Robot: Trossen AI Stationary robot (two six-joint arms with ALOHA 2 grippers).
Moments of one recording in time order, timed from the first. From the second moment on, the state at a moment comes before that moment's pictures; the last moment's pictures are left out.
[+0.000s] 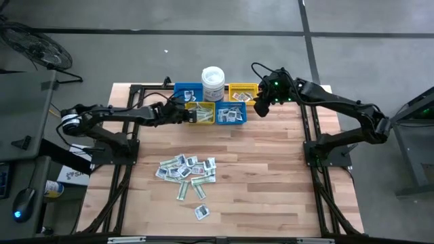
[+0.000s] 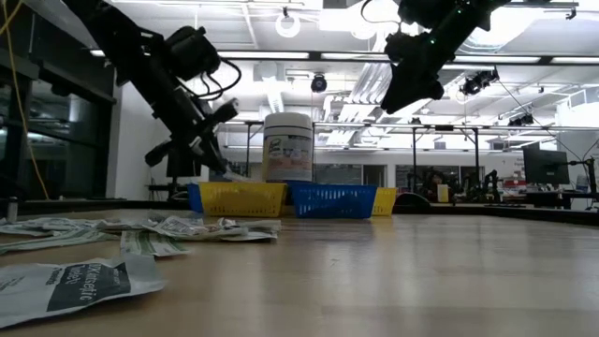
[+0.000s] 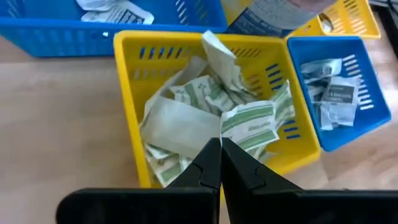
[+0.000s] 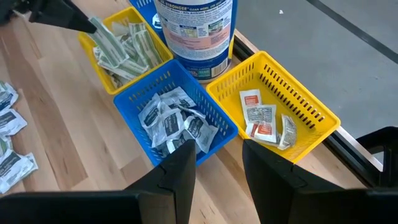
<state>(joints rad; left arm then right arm) 0.40 1.35 0.64 -0.06 -0.23 -0.95 -0.57 1.27 1.06 -0.55 -0.03 0.10</state>
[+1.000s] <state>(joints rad) 0.43 1.36 0.71 -0.09 -0.23 -0.75 -0.57 1.27 1.06 -0.55 -0.03 0.11</state>
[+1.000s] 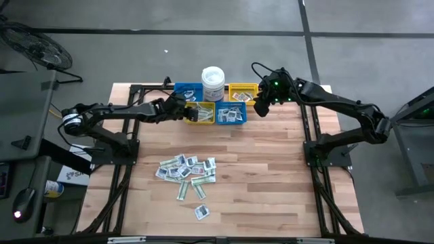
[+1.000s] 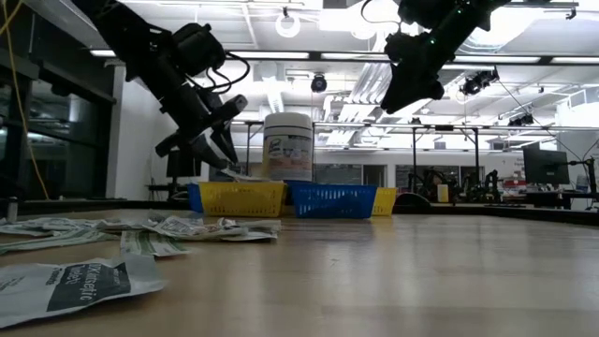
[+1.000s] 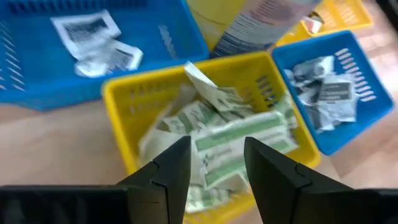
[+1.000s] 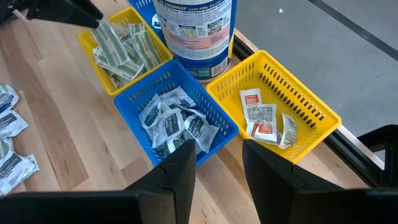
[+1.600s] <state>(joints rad) 0.50 1.36 0.88 -0.32 0.04 -0.57 -0.57 1.27 1.06 -0.55 -0.03 0.11</state>
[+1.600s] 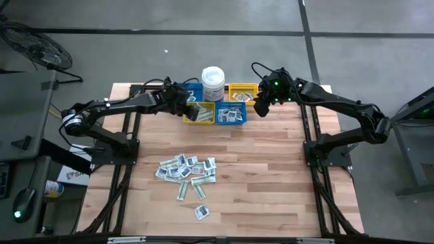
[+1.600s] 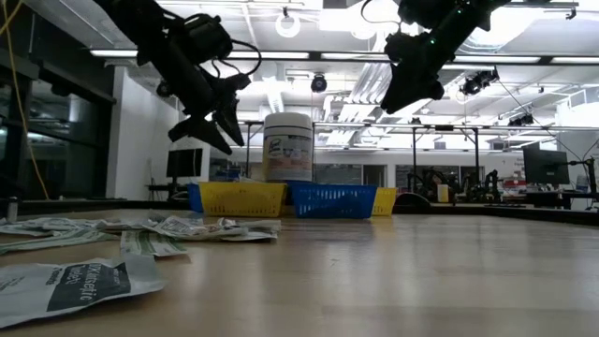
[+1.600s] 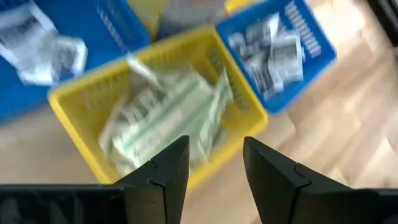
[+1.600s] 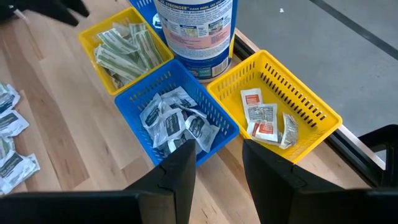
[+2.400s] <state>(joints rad) 0.13 1.23 0.77 -0.80 0.06 -0.63 -0.57 1.27 1.06 -0.55 -0.03 0.11</state>
